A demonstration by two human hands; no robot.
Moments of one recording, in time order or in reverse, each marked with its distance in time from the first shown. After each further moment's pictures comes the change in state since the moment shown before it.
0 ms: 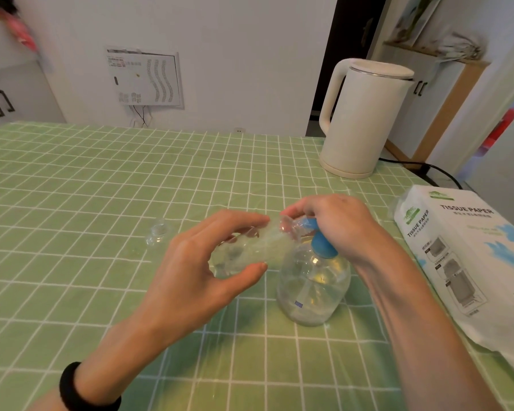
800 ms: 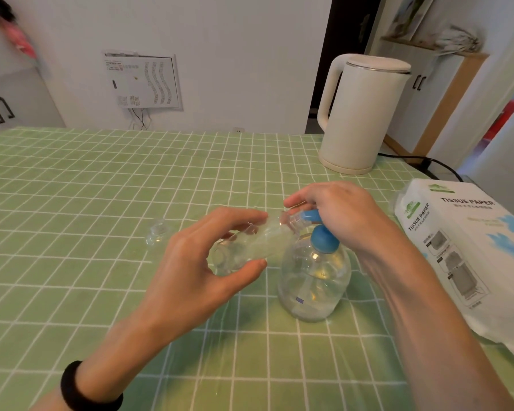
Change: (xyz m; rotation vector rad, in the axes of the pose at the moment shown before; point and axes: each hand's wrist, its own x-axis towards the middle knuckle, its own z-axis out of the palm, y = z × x) left_hand 0.000 -0.001 0.000 -0.011 0.001 0.004; right_hand 0.001 -0.002 -0.005 0.060 0.034 -0.040
